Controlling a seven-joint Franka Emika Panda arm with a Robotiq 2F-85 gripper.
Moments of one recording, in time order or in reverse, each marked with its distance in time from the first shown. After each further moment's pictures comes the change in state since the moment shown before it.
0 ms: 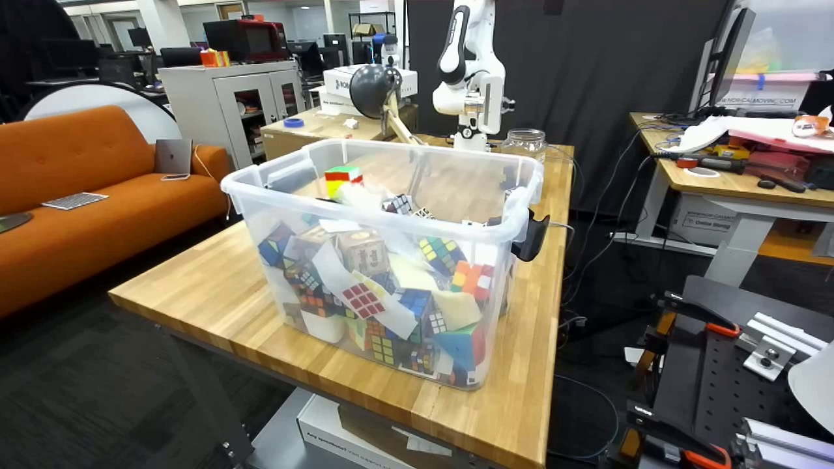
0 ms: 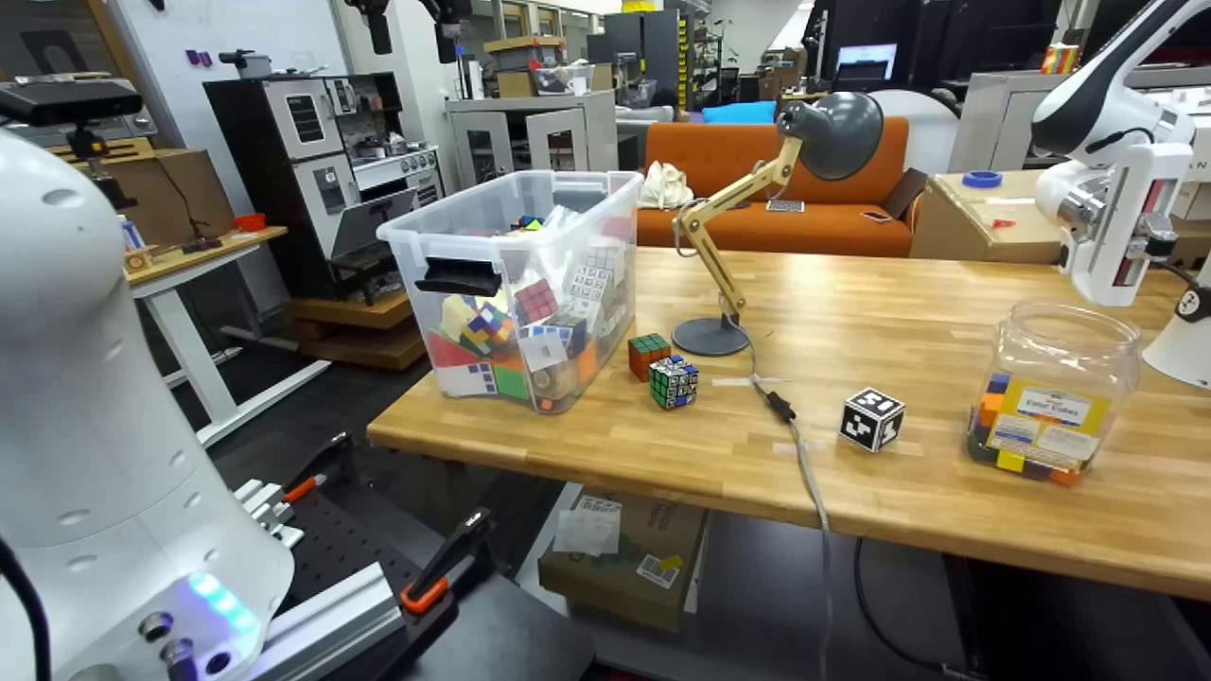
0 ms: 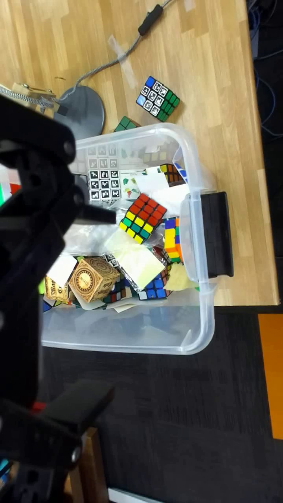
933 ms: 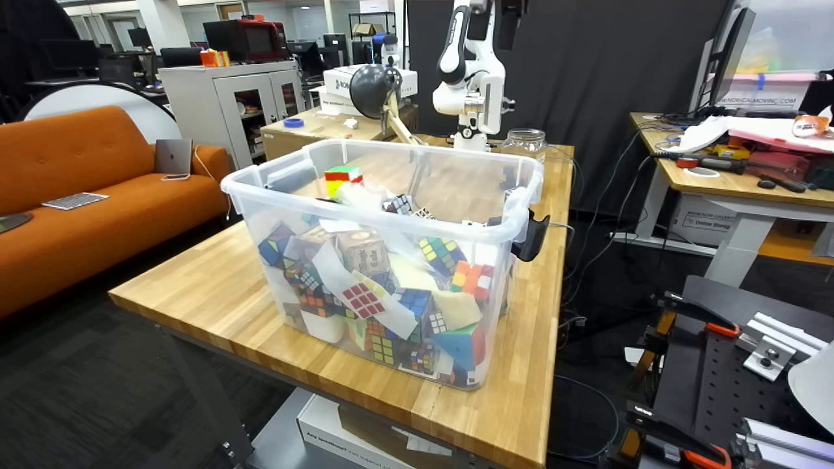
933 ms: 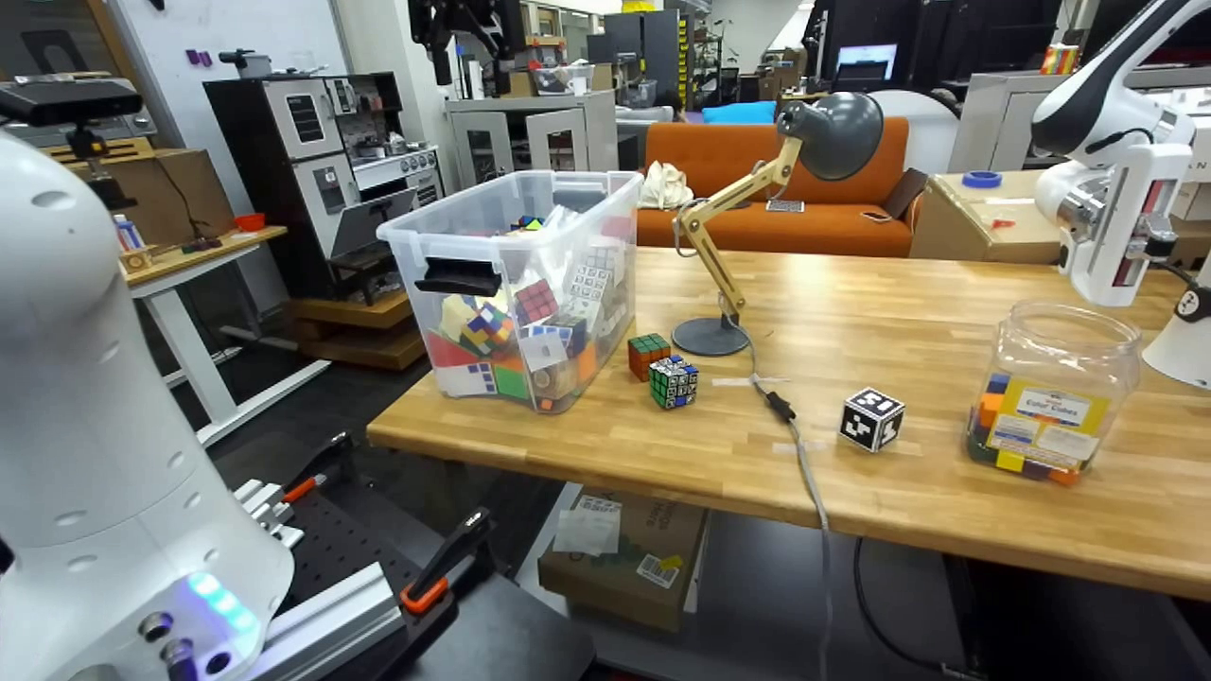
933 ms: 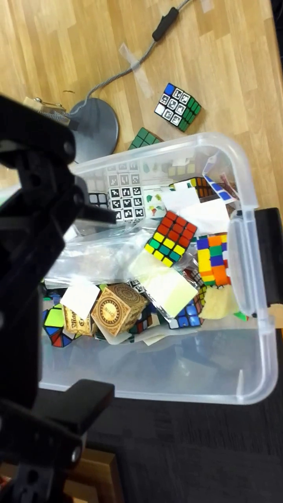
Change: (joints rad) arm -0.031 0.200 -0.004 0.077 -0.009 0.130 0.005
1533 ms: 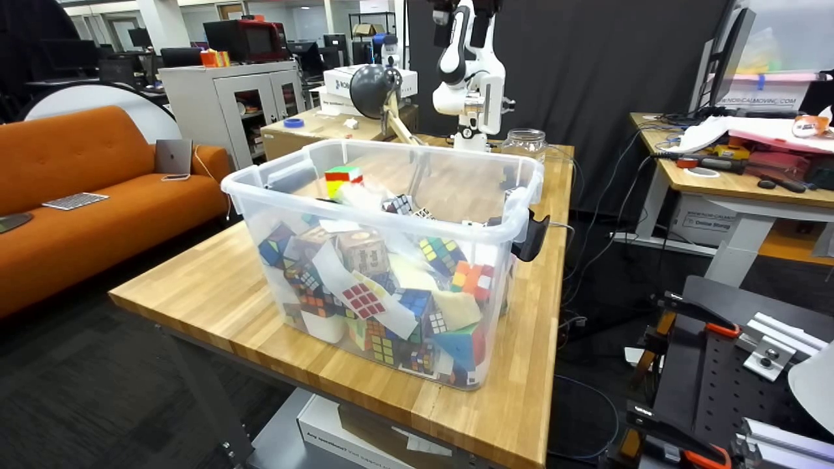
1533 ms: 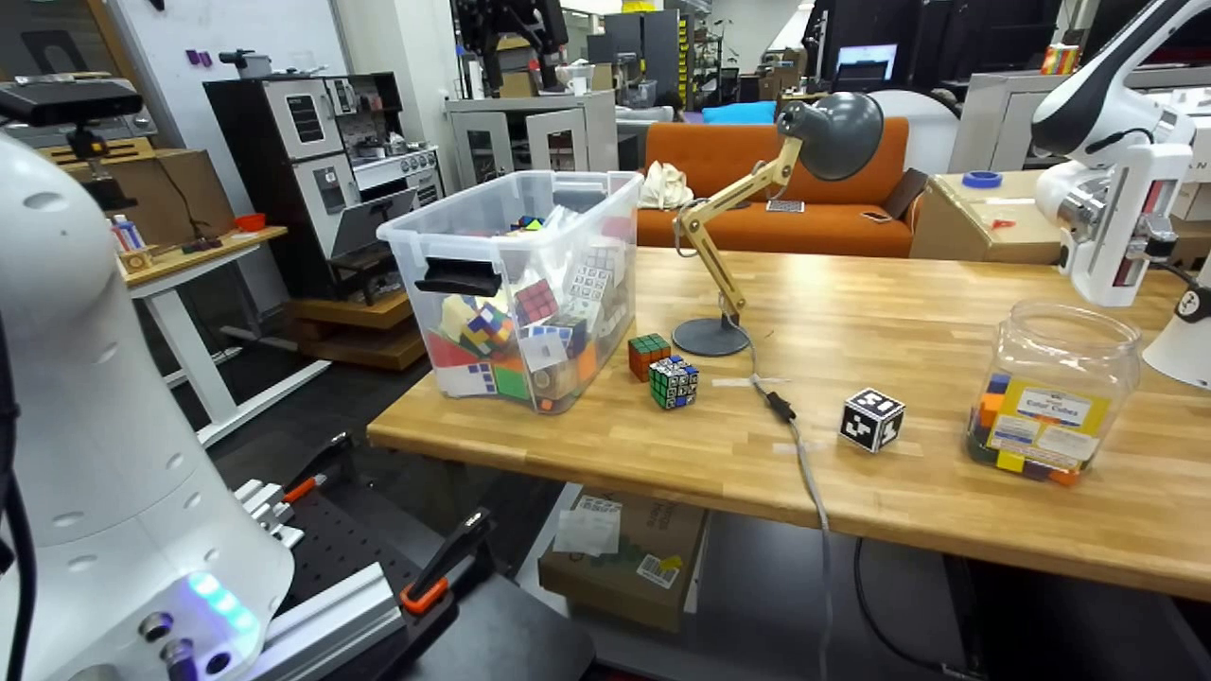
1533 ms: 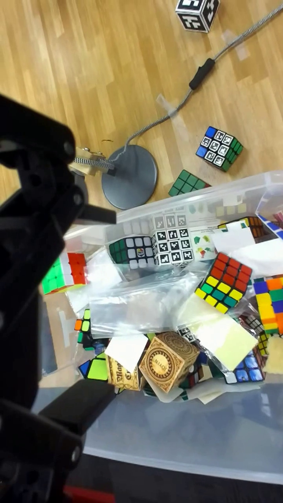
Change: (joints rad) arm -0.023 0.112 0.017 0.091 -0.119 0.104 0.110
